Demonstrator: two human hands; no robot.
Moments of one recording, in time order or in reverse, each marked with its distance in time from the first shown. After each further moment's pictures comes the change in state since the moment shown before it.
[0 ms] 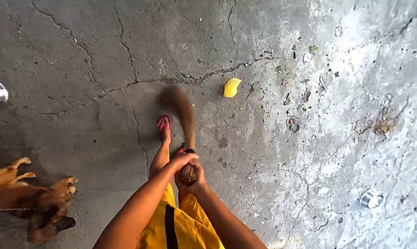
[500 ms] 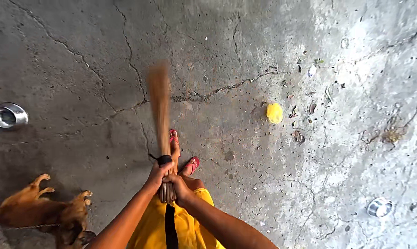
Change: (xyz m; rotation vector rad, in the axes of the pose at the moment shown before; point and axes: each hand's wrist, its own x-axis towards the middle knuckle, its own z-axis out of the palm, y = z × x) left_hand -0.100 0.072 -0.146 -0.493 0.293 0.217; right_hand 0.014 -0.029 0.185 -0.390 -0.158 0.215
